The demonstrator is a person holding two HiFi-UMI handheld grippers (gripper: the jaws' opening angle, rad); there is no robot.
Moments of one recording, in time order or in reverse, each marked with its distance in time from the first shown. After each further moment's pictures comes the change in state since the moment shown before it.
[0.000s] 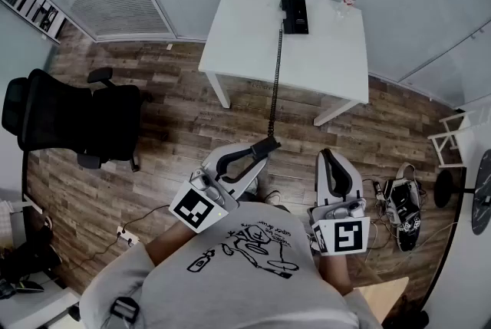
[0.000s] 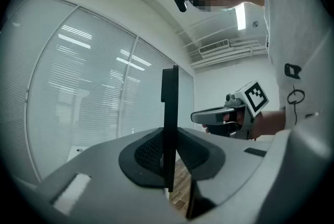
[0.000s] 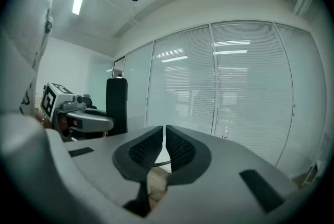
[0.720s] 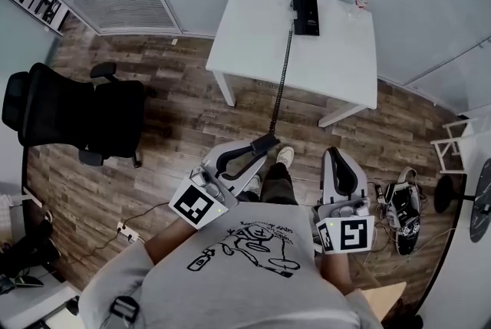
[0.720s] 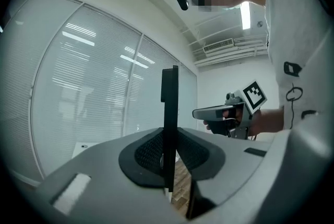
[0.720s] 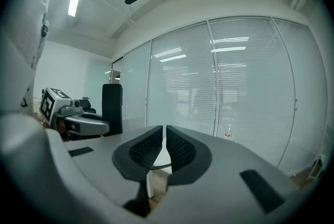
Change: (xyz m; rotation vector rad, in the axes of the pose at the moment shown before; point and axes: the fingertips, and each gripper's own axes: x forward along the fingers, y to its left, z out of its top) left arm -0.009 0.040 -0.013 -0.018 0.023 0.022; right arm 0.034 0.001 -0.005 0.045 0.001 -0.003
